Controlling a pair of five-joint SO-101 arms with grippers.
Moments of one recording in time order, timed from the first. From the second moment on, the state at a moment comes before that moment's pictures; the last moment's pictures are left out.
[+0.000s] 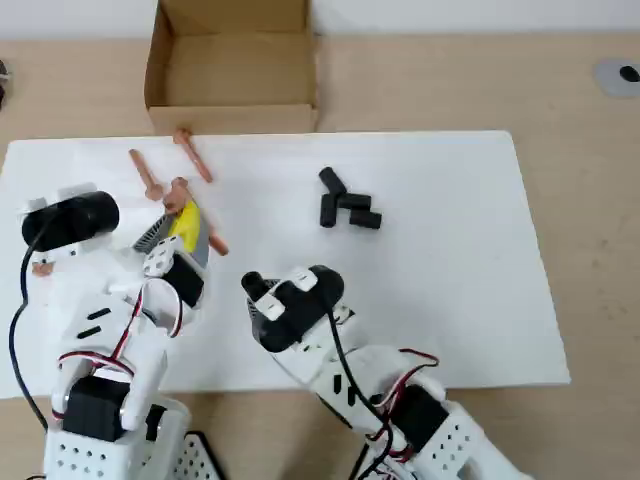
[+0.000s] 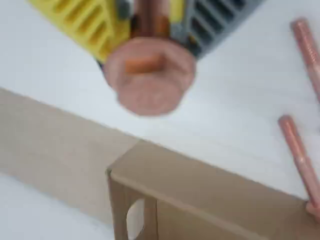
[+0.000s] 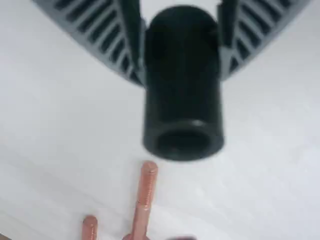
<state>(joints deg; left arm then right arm) 8.4 -89.8 67.6 45.3 21.3 -50.4 -103.7 96.7 37.8 -7.1</state>
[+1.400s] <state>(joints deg) 22.8 -90.4 46.9 68.7 11.6 -50.4 -103.7 96.7 37.8 -9.5</state>
